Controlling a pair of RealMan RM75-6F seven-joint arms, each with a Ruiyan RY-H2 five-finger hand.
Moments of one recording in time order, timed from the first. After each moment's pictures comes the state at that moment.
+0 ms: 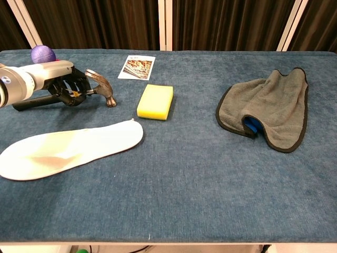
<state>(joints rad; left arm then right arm) -0.80 -1.60 -0.21 -1.31 0.71 0.85 0.34 0.08 -1.11 0.01 -1.55 -1.68 1.59 0.10</state>
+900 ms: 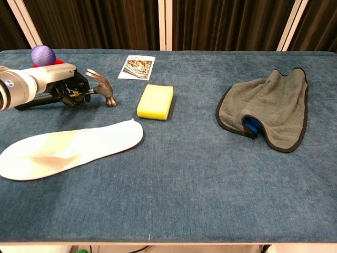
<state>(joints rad) -0.80 -1.61 -0.20 -1.30 0.72 0.85 0.34 0.07 -1.11 0.01 -1.55 -1.67 1.58 0.11</state>
